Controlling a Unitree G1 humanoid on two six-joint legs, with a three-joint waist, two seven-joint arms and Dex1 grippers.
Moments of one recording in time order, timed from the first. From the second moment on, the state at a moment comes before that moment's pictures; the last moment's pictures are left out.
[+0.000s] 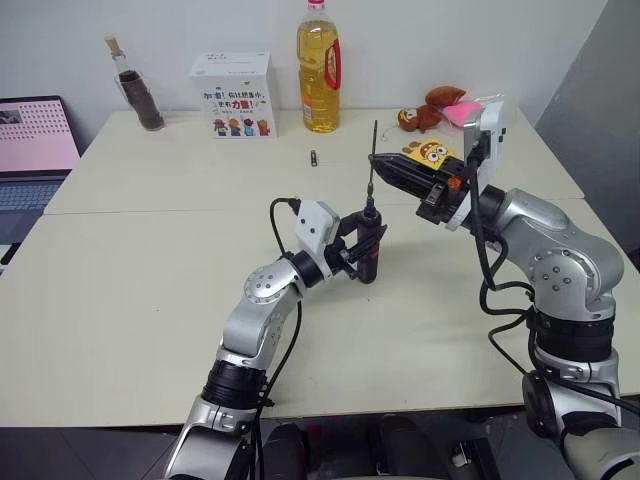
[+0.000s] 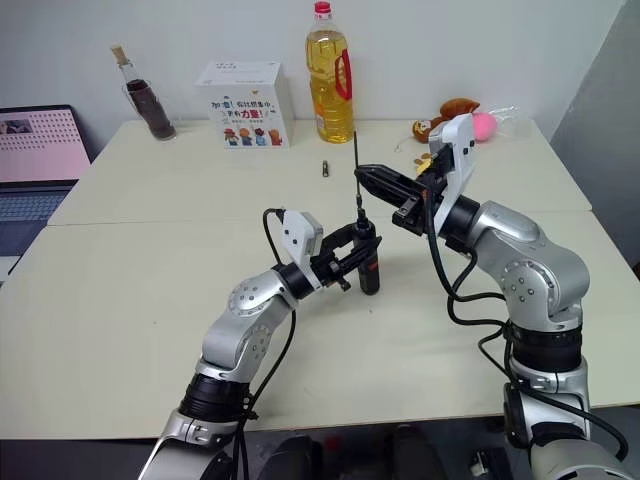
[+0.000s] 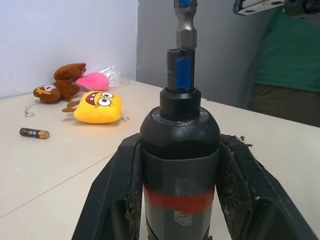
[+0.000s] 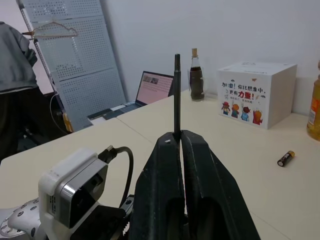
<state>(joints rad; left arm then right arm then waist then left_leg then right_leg) -0.44 0.13 -0.15 -0.04 -0.29 0.23 -0.60 -0.71 -0.40 -0.10 -0.29 0.73 0.82 0.58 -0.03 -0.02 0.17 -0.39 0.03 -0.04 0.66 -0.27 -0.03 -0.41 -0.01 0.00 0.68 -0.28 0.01</state>
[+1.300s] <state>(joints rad) -0.42 0.13 -0.15 -0.06 -0.29 0.23 -0.60 -0.69 -0.46 -0.08 -0.33 0.73 0.81 0.63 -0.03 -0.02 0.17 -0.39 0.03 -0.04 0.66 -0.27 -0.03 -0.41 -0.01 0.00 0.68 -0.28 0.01</state>
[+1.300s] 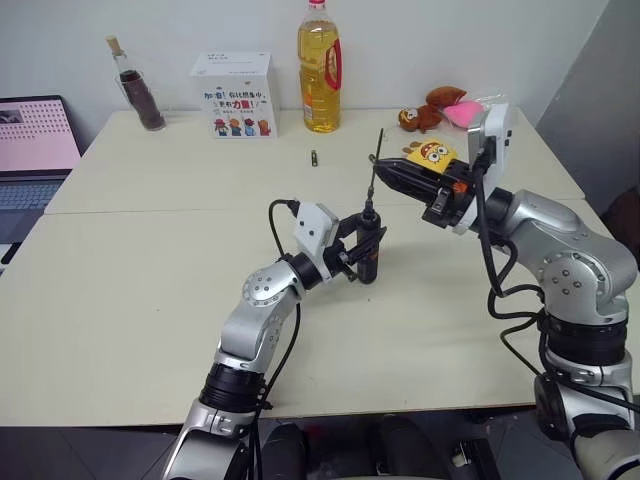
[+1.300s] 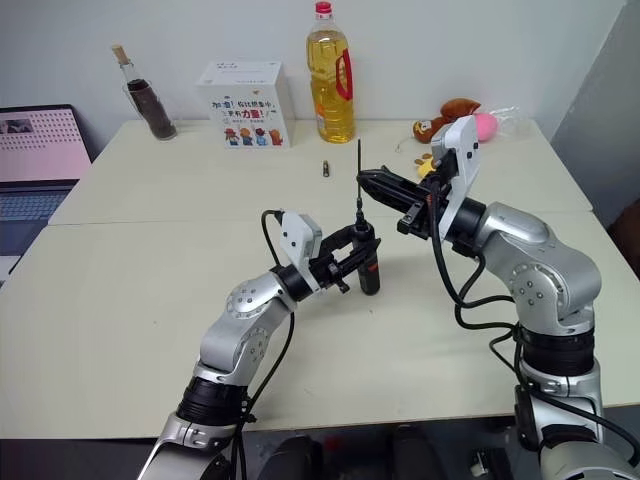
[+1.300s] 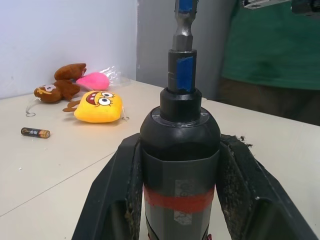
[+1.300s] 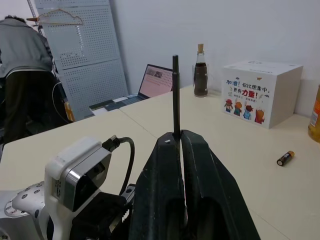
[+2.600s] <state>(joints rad) -0.51 0.17 -0.20 -0.01 -0.25 0.23 -0.69 -0.67 -0.57 -0.10 -0.30 0.69 0.74 0.74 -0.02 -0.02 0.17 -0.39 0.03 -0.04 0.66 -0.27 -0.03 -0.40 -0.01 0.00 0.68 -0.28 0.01</state>
